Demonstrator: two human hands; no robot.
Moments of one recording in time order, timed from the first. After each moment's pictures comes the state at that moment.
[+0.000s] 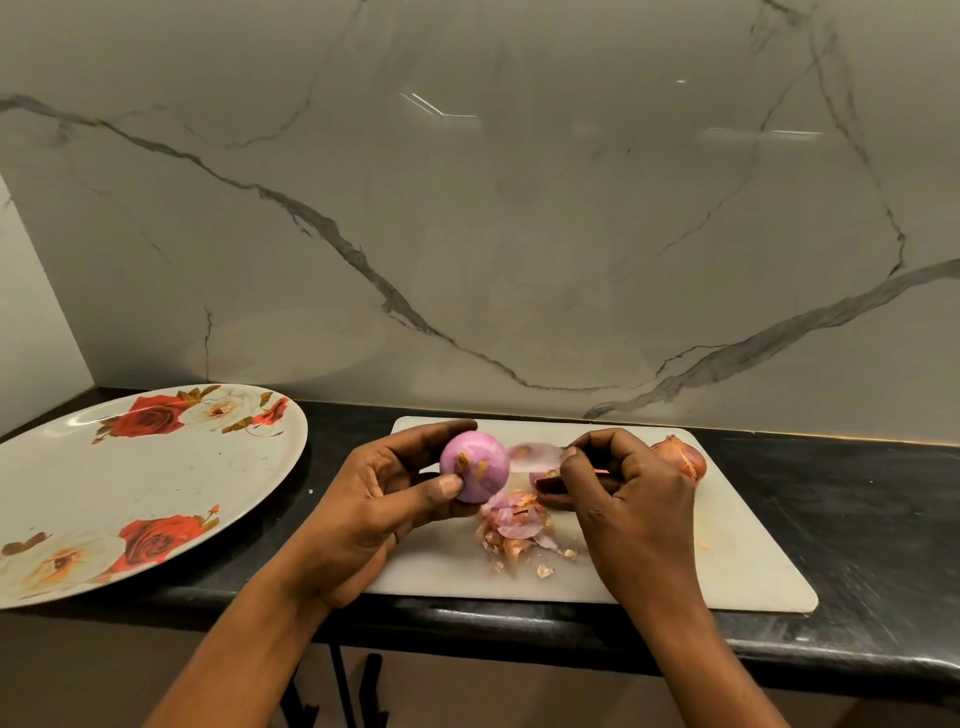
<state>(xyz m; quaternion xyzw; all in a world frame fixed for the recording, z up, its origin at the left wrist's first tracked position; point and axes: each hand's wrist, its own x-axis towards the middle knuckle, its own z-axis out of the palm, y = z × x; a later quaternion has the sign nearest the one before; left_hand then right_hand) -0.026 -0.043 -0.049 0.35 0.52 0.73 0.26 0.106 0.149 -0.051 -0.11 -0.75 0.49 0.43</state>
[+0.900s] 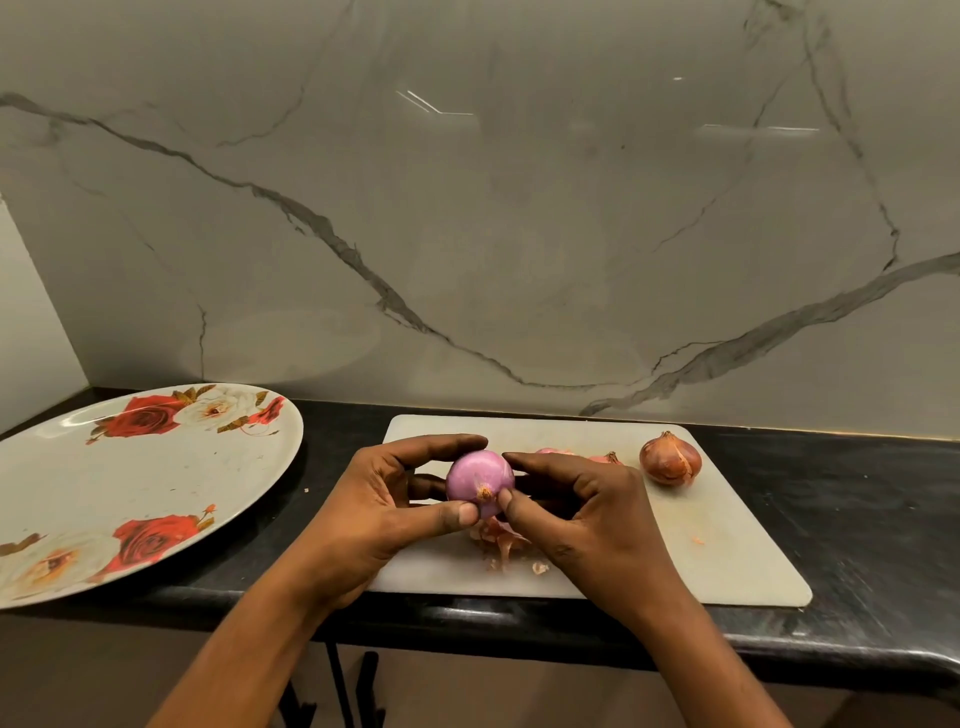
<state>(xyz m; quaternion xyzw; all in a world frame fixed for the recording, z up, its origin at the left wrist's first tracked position) -0.021 -0.042 -0.050 0.39 0.61 0.66 0.20 0.106 0.148 -0.053 0.01 -0.83 0.45 0.33</state>
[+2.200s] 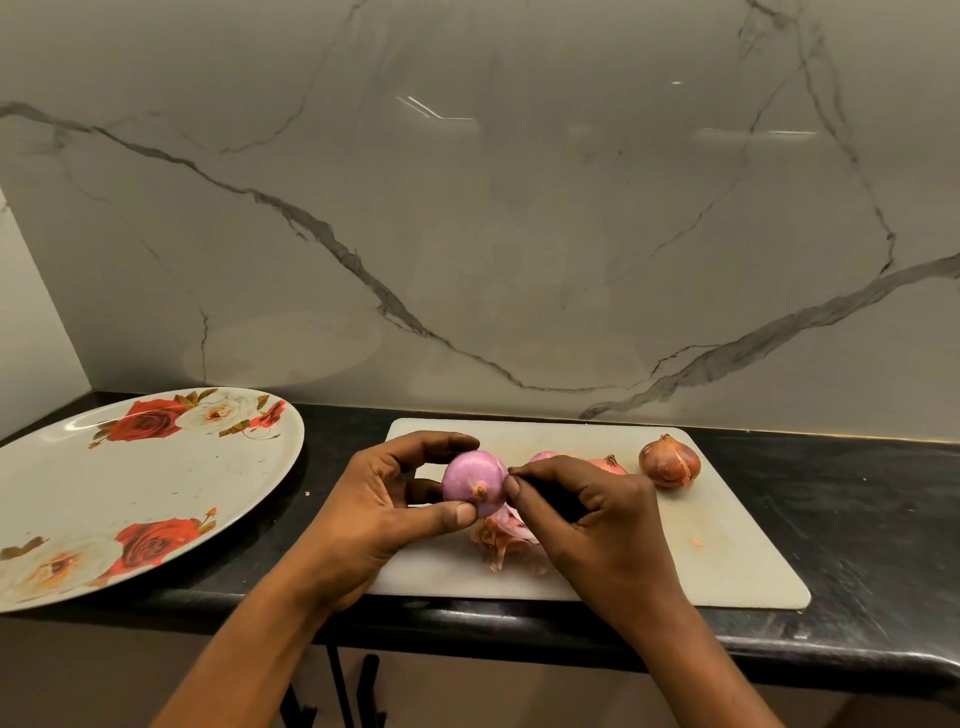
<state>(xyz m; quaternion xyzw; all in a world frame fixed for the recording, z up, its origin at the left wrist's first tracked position) -0.022 -0.040 -0.050 0.38 0.61 0.67 0.19 0.107 0.148 -0.059 0.02 -0.84 0.34 0.42</state>
